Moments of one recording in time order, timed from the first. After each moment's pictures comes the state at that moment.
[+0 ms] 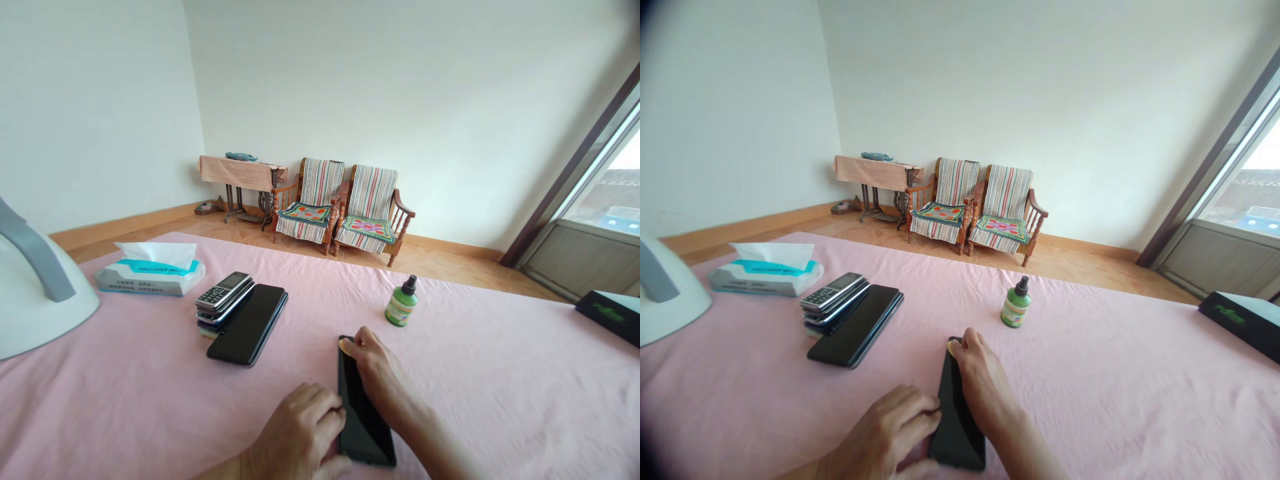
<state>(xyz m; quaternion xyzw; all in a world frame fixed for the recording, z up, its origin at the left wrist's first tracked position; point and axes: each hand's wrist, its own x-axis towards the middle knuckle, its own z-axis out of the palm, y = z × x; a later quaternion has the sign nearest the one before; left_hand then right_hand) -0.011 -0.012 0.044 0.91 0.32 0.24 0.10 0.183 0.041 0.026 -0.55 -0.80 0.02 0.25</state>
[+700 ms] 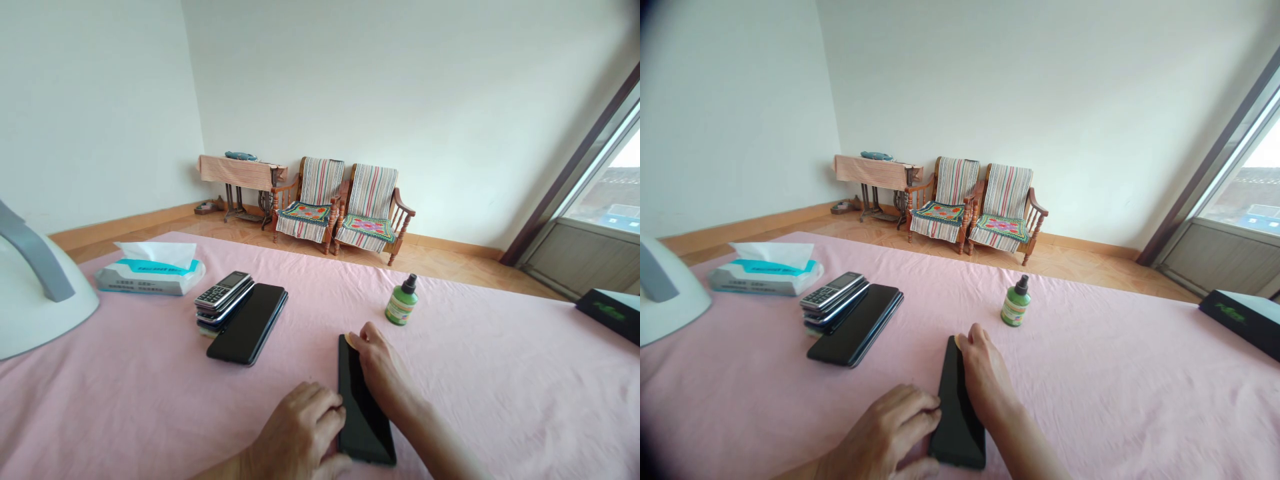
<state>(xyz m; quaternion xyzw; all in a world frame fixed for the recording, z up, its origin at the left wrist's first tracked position) -0.010 -0.012 0.046 0.91 0.33 0.24 0.12 0.182 0.044 0.023 -0.58 -0.77 0.02 0.26</state>
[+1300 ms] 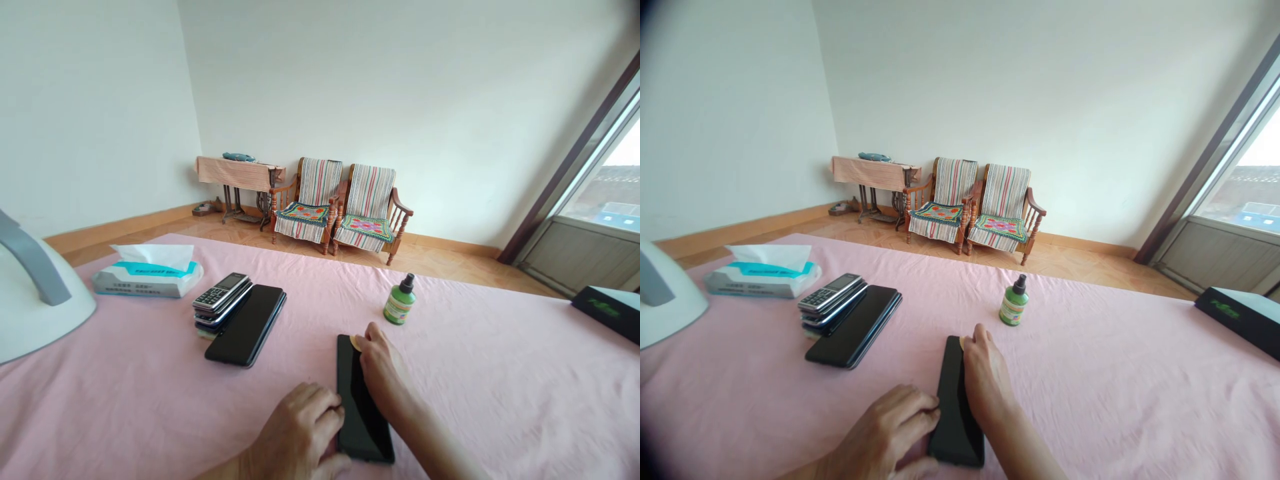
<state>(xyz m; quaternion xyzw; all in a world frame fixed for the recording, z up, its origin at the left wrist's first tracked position) -0.011 -0.012 0.046 0.90 0.33 0.25 0.12 0.180 0.042 0.019 -0.61 -0.74 0.00 0.29</state>
